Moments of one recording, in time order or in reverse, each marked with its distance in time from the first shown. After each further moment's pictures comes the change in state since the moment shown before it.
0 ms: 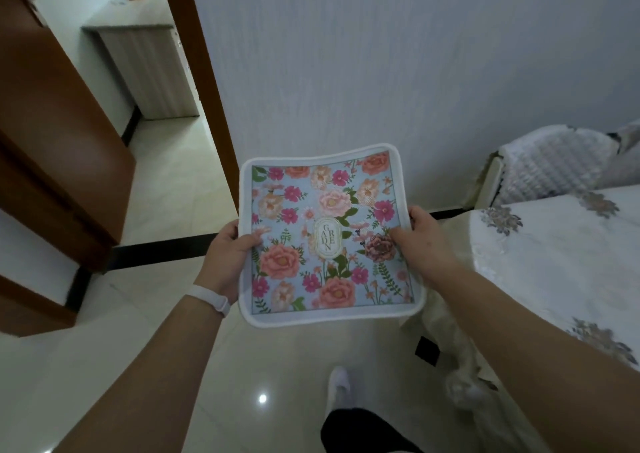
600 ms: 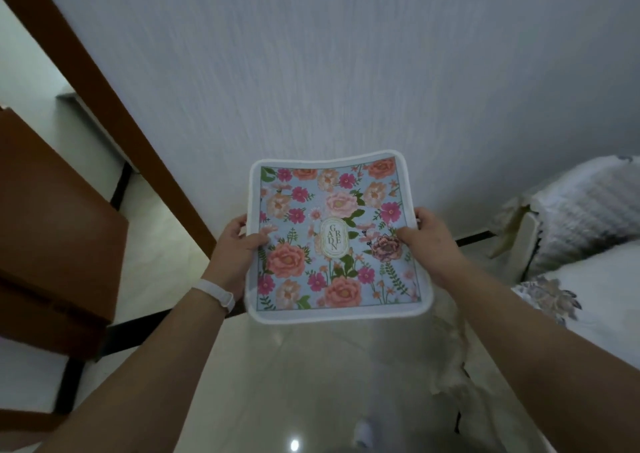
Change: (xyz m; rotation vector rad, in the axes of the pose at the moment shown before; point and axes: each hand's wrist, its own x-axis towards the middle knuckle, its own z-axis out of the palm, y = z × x) left_hand 0.249 0.107 0.148 0.201 -0.022 0.076; right_hand 0.278 -0.037 -0.062 0.147 0.026 0.070
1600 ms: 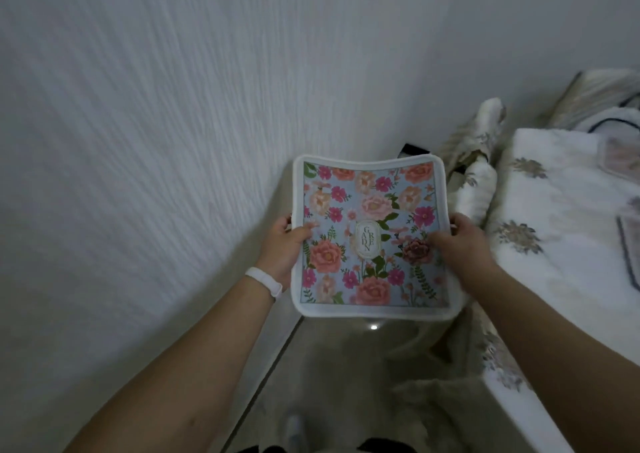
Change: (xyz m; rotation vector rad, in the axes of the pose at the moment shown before) left_hand 0.371 0.060 0.400 0.112 -0.858 -0.192; right_hand 0.244 -0.033 -0.179 0.040 0.935 0.221
